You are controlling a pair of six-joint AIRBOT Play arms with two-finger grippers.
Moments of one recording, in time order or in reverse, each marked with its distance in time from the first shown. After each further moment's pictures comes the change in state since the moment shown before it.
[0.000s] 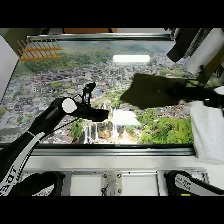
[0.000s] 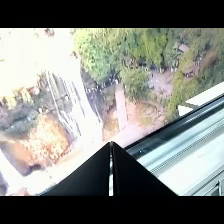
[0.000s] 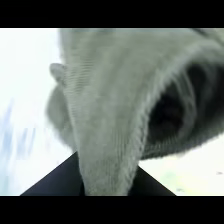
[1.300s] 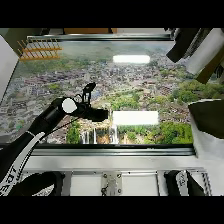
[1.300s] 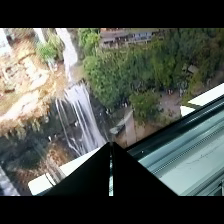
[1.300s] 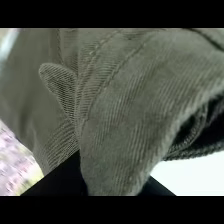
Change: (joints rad) left arm 0.000 0.000 0.000 0.006 0.000 0.003; right arm -0.573 0.483 -0.189 -0.721 0.089 0.463
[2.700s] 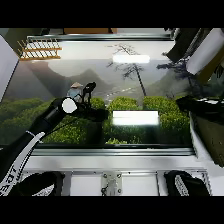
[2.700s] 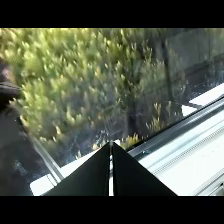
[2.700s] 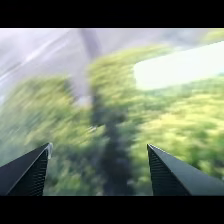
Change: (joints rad) left arm 0.000 0.000 0.000 -0.001 0.003 0.012; right arm 0.728 0.089 -0.052 0.322 -0.070 -0.249
